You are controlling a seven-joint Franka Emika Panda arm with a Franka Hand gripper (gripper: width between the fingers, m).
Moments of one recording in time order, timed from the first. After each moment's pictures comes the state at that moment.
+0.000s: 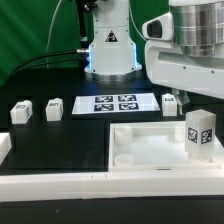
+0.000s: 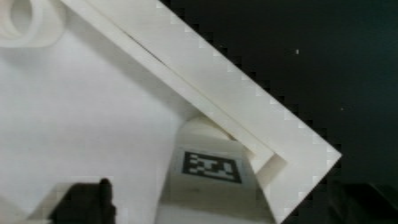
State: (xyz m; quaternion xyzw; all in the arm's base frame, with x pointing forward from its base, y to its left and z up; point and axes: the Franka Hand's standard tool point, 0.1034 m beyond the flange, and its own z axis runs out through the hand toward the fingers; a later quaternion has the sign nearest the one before) arm 0.610 0.129 0.086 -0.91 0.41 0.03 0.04
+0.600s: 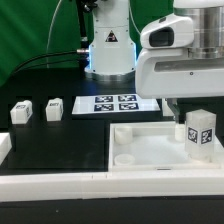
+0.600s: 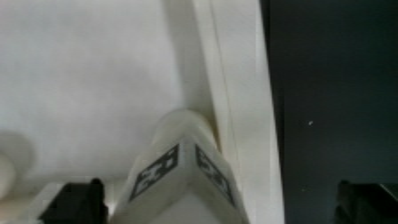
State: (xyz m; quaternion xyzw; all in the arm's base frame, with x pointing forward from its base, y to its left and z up) arm 0.611 0.127 0.081 -1.00 0.05 0.01 0.04
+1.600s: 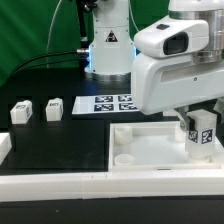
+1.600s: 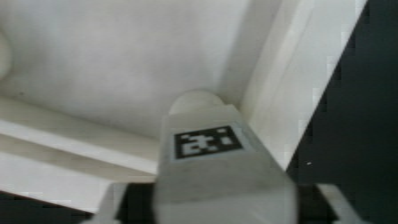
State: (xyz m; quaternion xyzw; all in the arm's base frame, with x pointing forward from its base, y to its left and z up) arm 0.615 0.116 0.079 -0.99 -0.16 0.00 0.03
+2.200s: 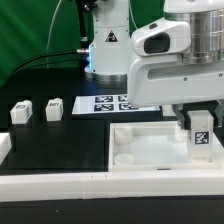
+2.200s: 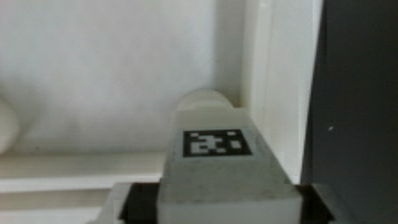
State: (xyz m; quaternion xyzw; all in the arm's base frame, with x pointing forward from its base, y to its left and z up) arm 0.616 0.115 0.078 -1.00 0.04 0.01 0.04
